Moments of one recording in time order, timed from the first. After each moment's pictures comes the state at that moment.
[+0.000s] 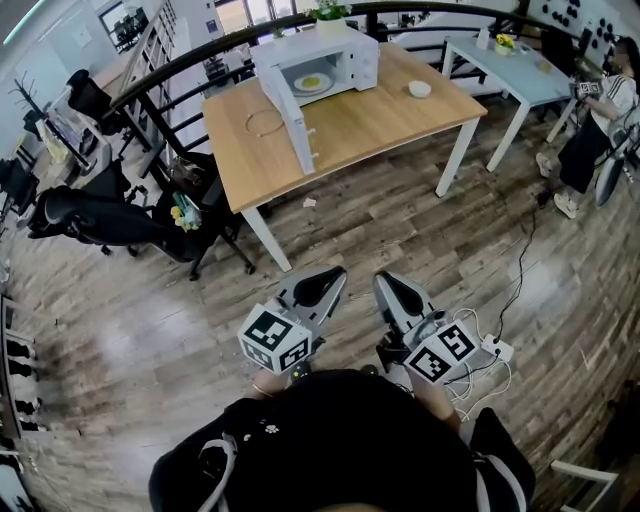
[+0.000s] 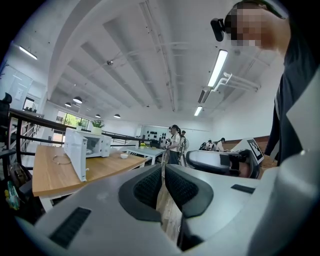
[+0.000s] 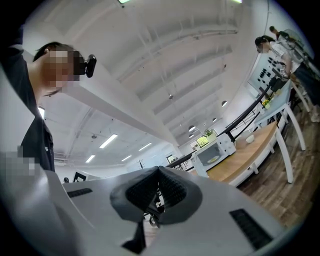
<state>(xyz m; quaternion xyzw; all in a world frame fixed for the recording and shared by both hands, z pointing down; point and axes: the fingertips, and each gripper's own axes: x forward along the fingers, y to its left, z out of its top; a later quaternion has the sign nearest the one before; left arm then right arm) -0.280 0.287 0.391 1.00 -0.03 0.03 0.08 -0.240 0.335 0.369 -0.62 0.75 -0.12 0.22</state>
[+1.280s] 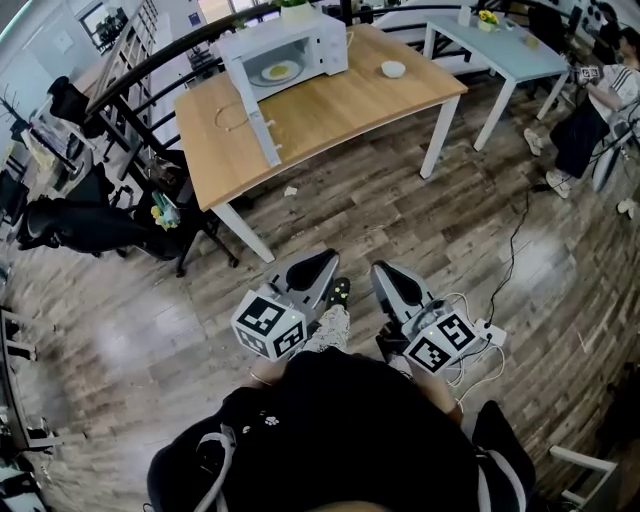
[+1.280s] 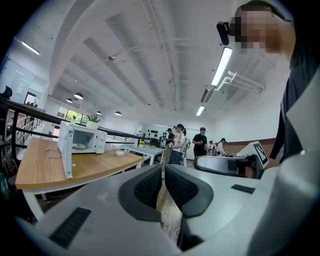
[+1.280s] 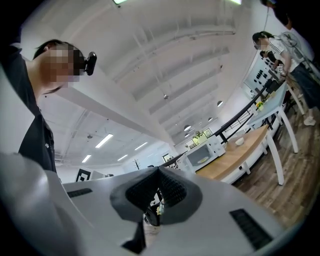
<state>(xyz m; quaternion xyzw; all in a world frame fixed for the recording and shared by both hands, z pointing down) -0.198 0.302 0.403 0.99 -0.03 0.04 0.10 -0.161 0.367 0.388 -0.63 0.74 -0.13 0.21</state>
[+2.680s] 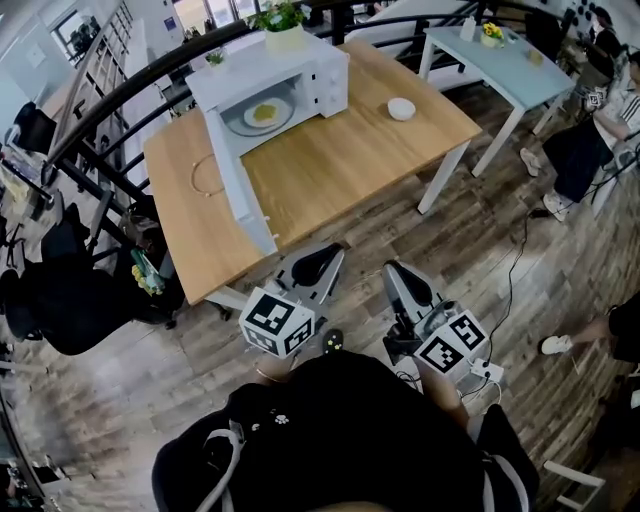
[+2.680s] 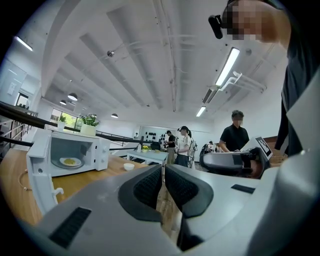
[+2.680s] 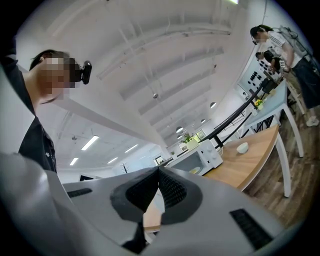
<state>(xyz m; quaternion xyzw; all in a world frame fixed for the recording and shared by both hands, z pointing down) -0.030 0.050 0.390 1.00 -0.01 0.02 0.08 0.005 0.129 0.371 -0.66 0.70 -0.14 0.22</state>
